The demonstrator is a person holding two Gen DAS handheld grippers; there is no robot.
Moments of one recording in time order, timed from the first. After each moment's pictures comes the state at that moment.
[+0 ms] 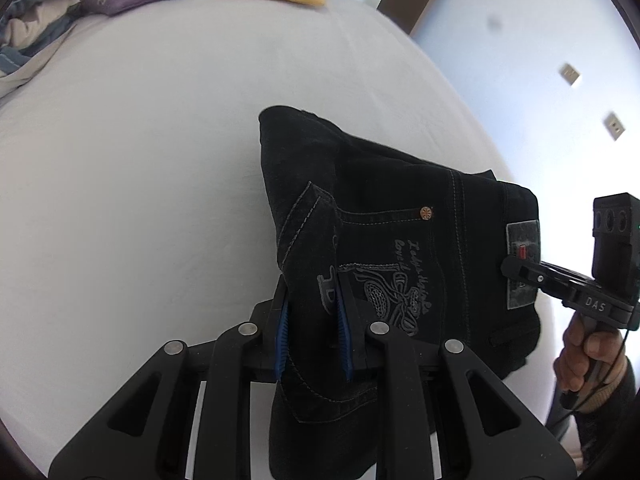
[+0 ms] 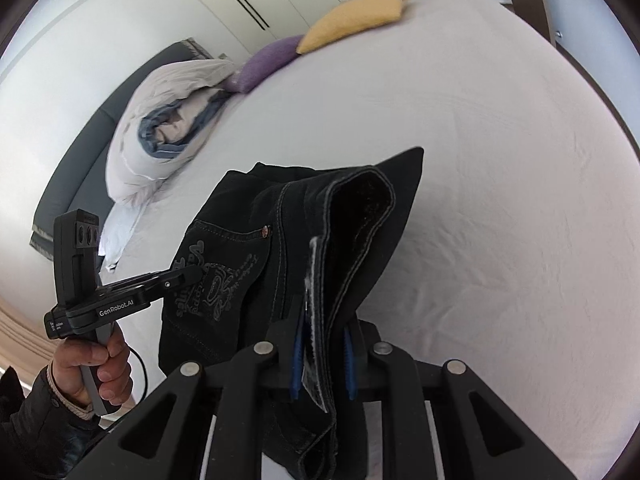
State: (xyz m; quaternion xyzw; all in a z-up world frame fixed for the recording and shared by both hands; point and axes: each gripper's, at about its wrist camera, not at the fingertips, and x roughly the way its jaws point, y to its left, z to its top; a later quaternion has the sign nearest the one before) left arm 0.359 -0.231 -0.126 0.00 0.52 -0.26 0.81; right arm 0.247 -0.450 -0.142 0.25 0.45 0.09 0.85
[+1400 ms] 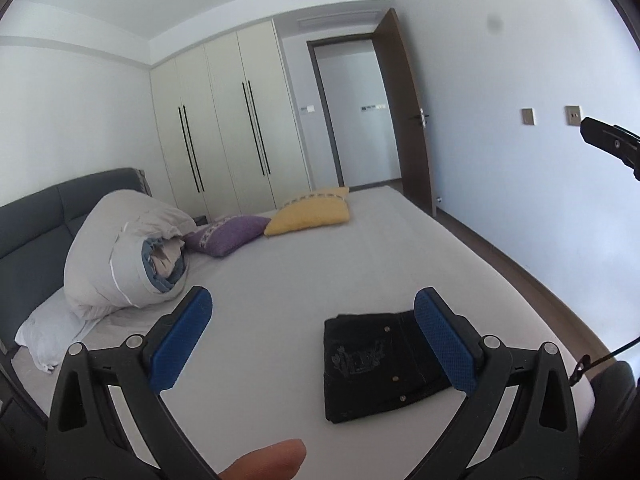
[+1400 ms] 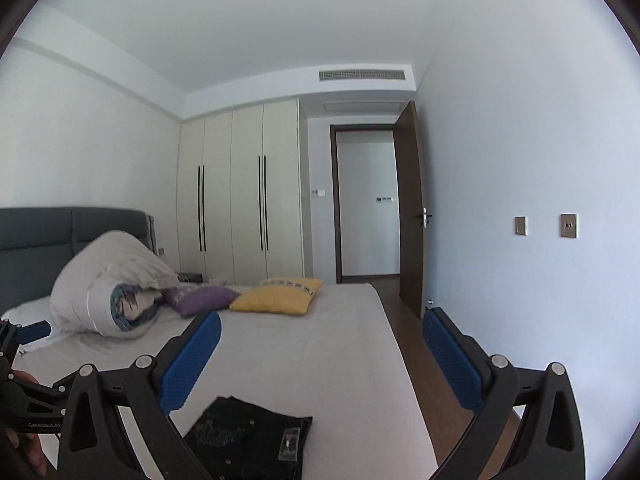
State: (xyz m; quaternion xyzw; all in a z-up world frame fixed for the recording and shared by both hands) left arm 0.028 -0.198 0.135 0.13 0.14 -0.16 0.97; right arm -0.025 -0.357 0.144 0.01 0.04 -0.19 0.98
